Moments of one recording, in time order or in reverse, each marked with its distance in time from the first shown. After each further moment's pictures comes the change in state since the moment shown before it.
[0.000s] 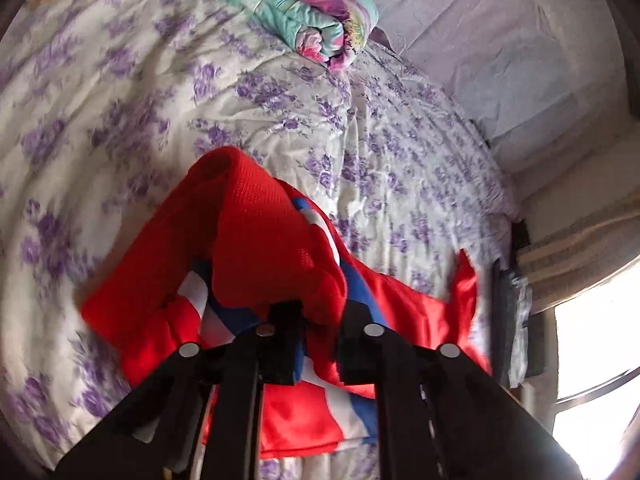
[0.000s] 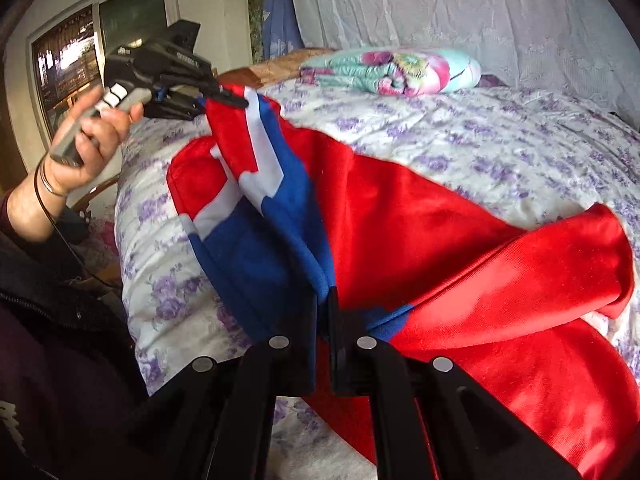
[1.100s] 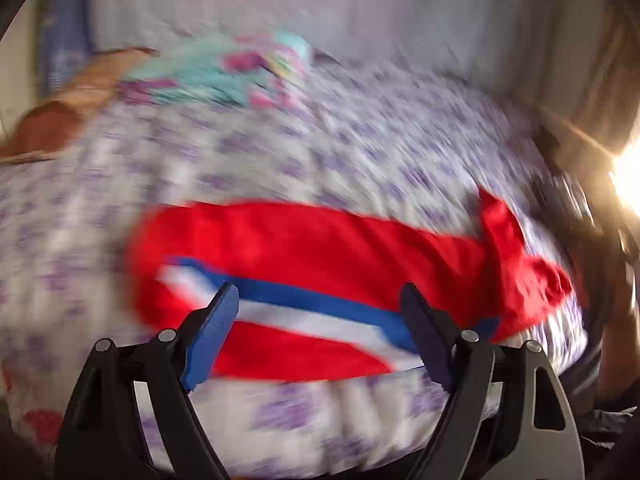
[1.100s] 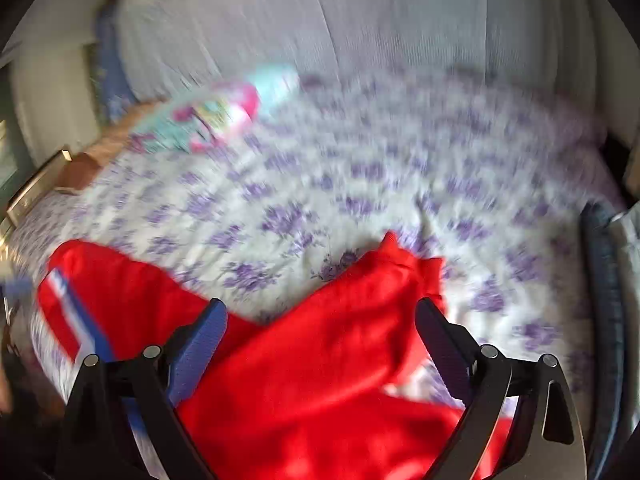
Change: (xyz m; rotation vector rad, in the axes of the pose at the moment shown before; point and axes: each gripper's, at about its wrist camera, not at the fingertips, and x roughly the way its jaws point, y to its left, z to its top) left arm -0.023 -0.078 -0.099 0.470 -0.121 0.233; right arm -0.045 -0.134 0.075 0.406 0.082 -0.450
